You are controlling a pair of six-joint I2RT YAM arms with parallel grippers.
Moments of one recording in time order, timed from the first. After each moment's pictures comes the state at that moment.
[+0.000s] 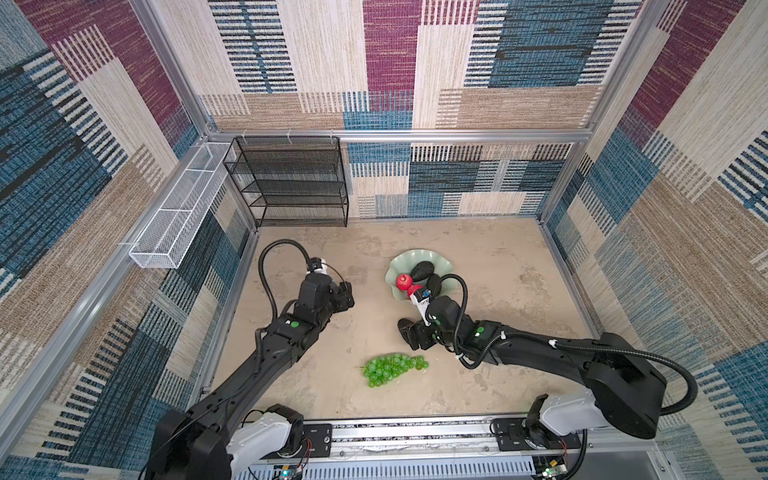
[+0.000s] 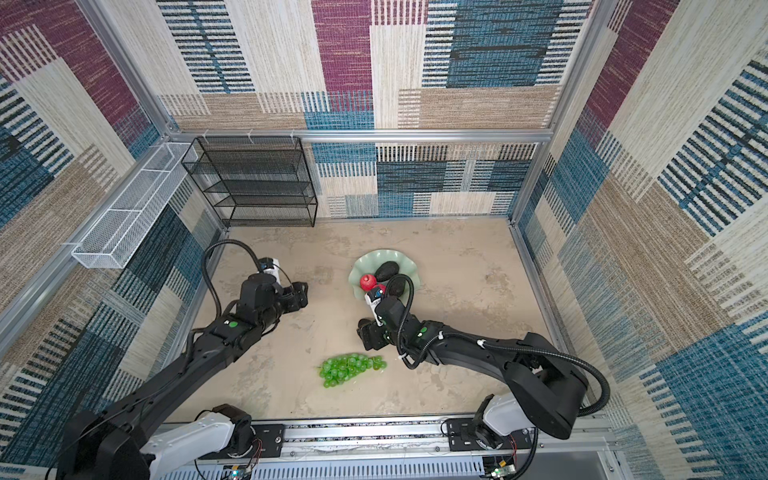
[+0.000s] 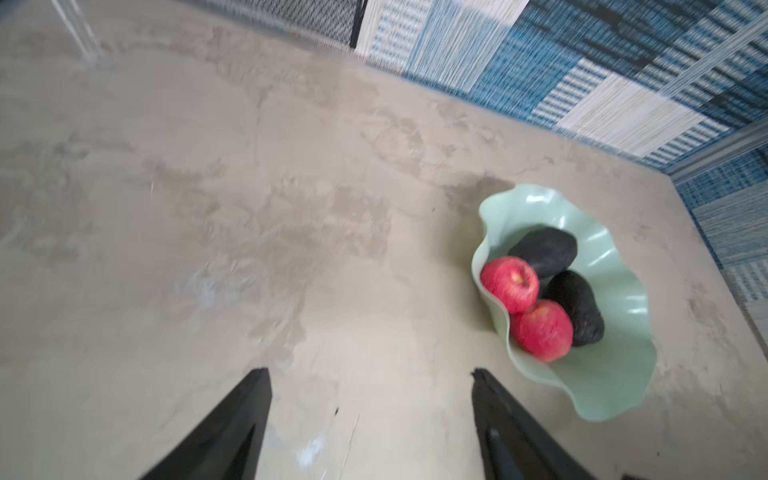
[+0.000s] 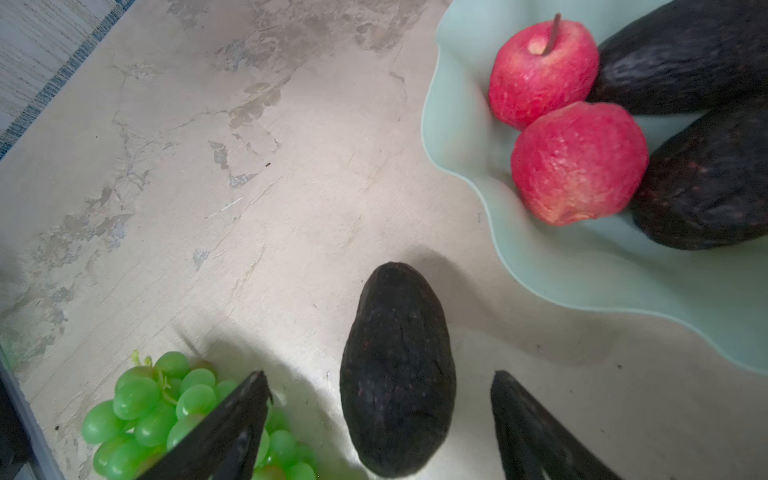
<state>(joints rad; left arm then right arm) -0.39 1.02 0.66 -0.24 -0.18 -0.54 0.86 1.47 0.74 -0.03 0.05 0.36</state>
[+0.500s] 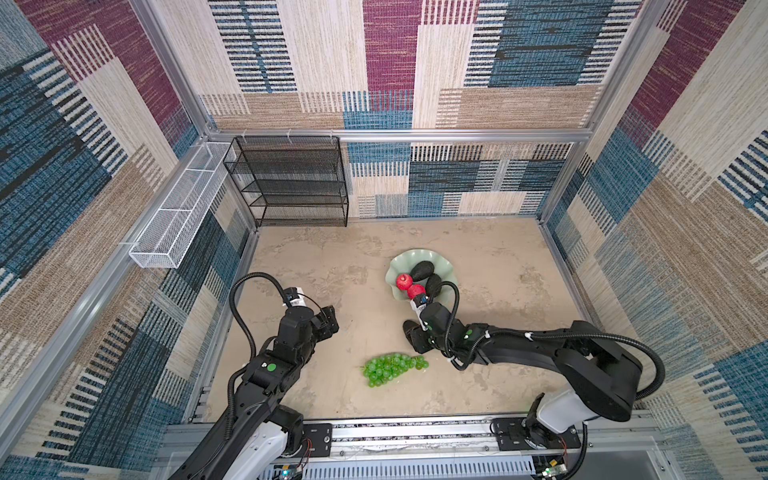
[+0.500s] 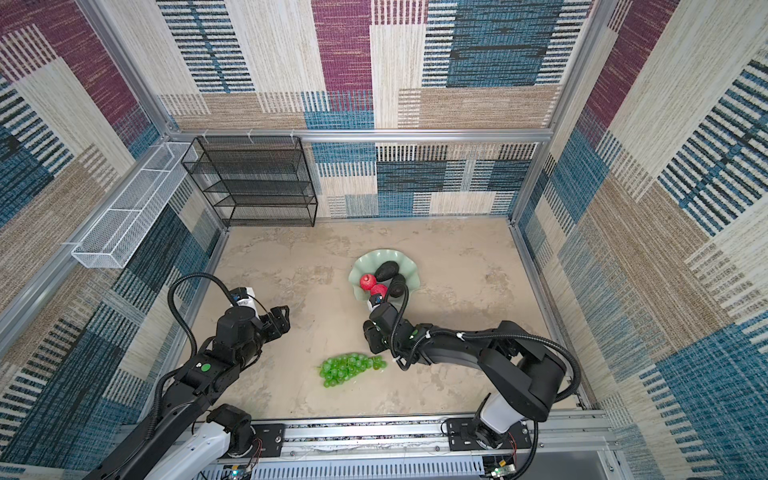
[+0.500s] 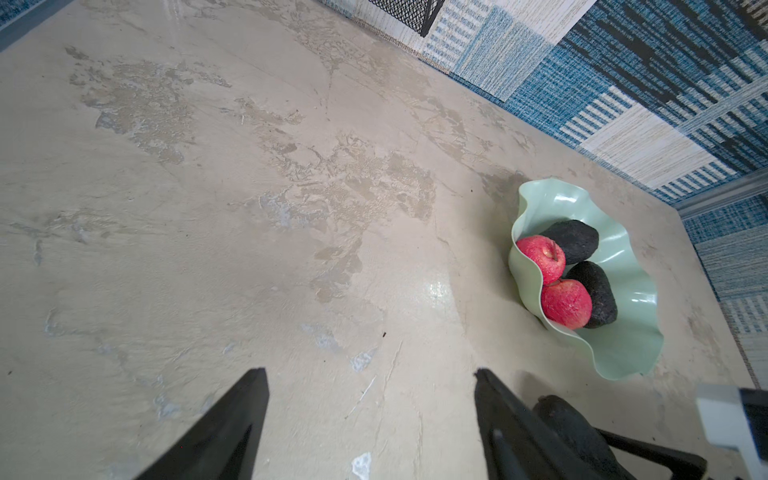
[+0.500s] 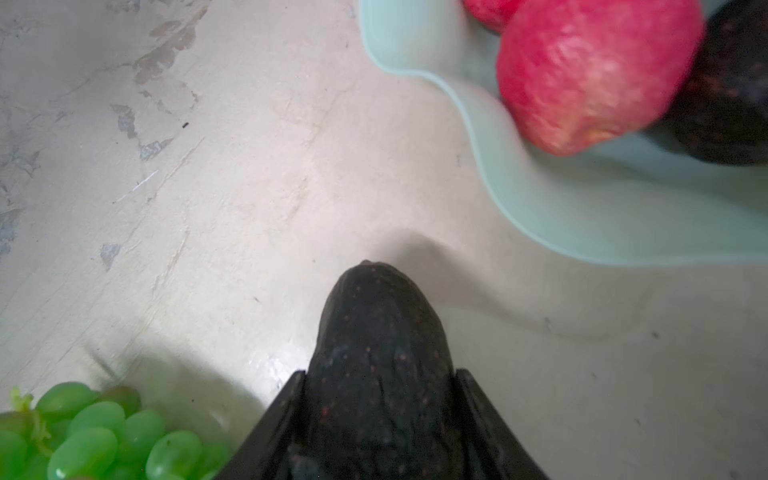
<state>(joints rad) -0.38 0.73 0.51 -0.37 -0.24 -0.63 0.88 1.49 0.67 -0.02 0.11 0.45</state>
